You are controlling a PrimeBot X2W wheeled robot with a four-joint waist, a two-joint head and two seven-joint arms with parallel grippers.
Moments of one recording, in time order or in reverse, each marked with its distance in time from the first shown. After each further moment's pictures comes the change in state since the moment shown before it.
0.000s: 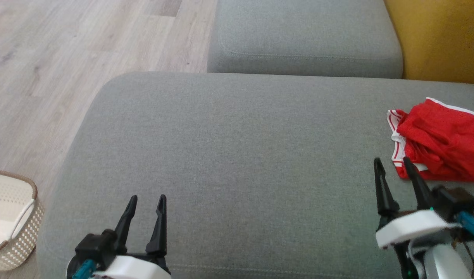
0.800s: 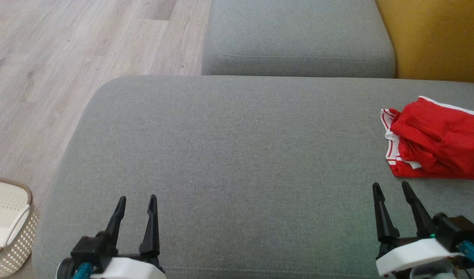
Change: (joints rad) left arm 0.021 0.000 0.025 -0.031 0.053 0.056 0.000; right arm 0.153 0.008 0.018 -0.116 0.025 0.000 0.000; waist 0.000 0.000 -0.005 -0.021
